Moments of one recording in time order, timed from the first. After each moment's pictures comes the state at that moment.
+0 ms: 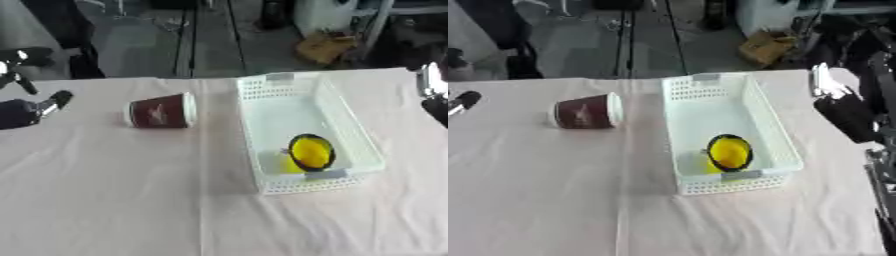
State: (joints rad) left arm -0.43 0.68 0.10 -1.53 -0.39 -0.17 -0.34; right arm -0.37 -0.36 -0.01 -1.87 0.28 -0.15 -0.04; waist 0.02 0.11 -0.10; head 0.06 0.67
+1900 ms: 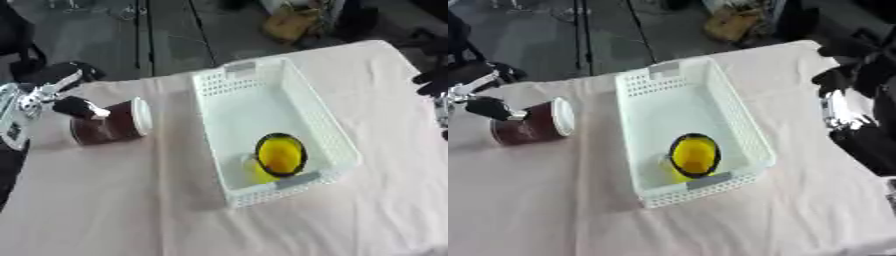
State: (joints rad) left arm -0.93 0.59 0.08 -0.88 -1.01 -0.30 -0.29; right arm -0.46 -0.37 0.02 -1.89 0.27 -0.16 -0.01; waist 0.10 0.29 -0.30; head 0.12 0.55
